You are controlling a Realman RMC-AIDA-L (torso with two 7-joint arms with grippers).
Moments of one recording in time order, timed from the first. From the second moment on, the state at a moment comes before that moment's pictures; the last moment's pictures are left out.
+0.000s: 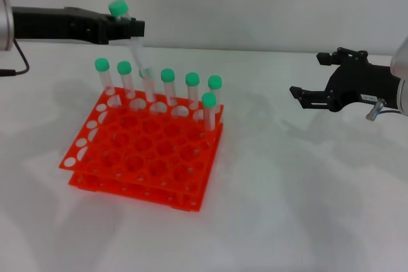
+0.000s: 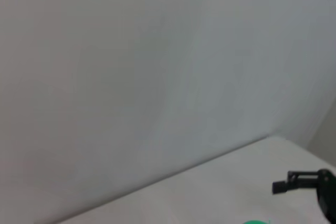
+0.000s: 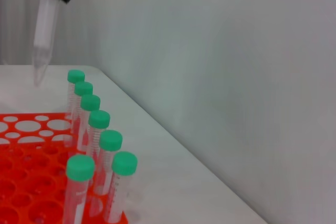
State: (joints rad) left arm -1.12 -2.07 2.85 -1.09 -0.28 1.84 -1.74; right arm 0.41 2.01 -1.45 -1.20 -1.84 -0.77 1.70
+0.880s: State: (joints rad) left arm -1.10 -2.08 2.85 -0.81 -0.17 1.58 -1.50; right arm 0.42 2.01 -1.46 -1.19 -1.83 -0.76 1.70
